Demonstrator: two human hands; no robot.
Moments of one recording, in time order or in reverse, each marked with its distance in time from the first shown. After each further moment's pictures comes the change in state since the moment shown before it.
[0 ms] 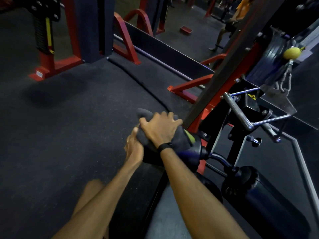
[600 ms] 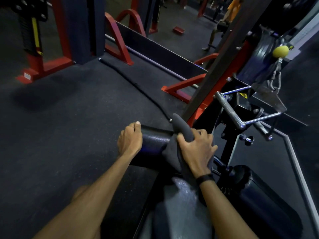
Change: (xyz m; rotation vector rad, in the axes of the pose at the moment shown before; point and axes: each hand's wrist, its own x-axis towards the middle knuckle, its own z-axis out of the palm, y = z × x) left_hand -0.010 0.062 0.003 0.352 0.105 0.139; right_hand -0.038 0.135 -0.004 0.257 0.181 0.241
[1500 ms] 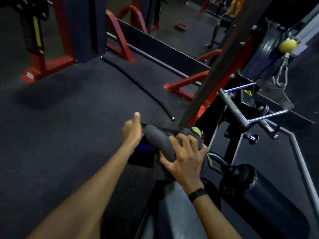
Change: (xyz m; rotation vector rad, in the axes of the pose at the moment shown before) left_hand 0.011 0.011 -0.004 -0.253 -0.023 -0.138; right_hand -0.044 0.007 0.027 -0.072 0.228 -0.574
